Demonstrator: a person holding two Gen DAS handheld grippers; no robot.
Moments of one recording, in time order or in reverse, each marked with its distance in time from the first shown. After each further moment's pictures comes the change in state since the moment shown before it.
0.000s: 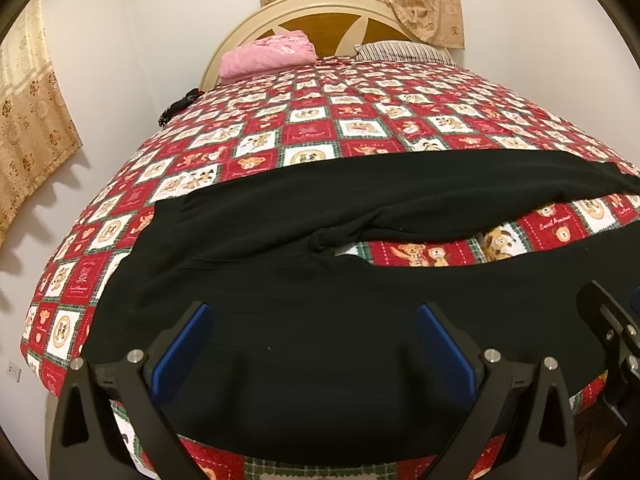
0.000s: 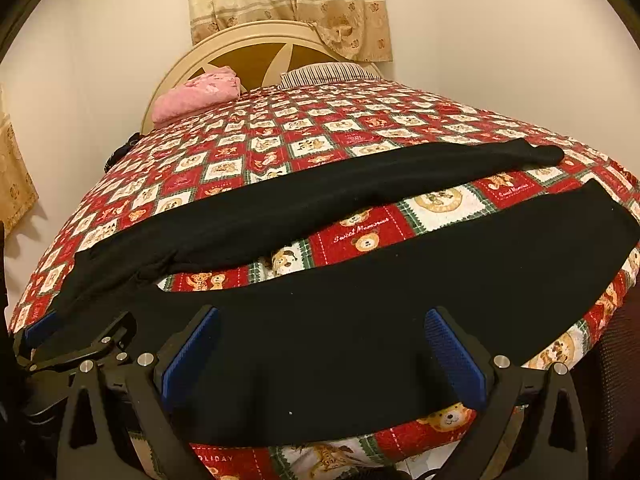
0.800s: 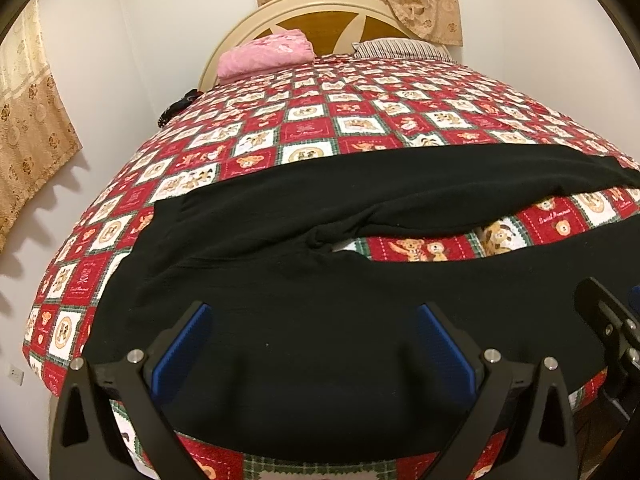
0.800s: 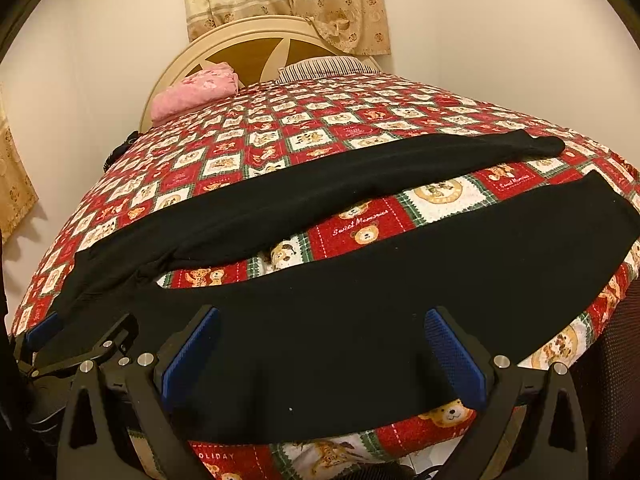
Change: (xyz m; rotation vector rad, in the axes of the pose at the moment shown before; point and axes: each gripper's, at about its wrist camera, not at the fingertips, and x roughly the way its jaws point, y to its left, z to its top) left arm 0.001 -0.003 -0.002 0.014 0.005 0.005; right arm 0.003 -0.002 -0.002 0.016 0.022 0.005
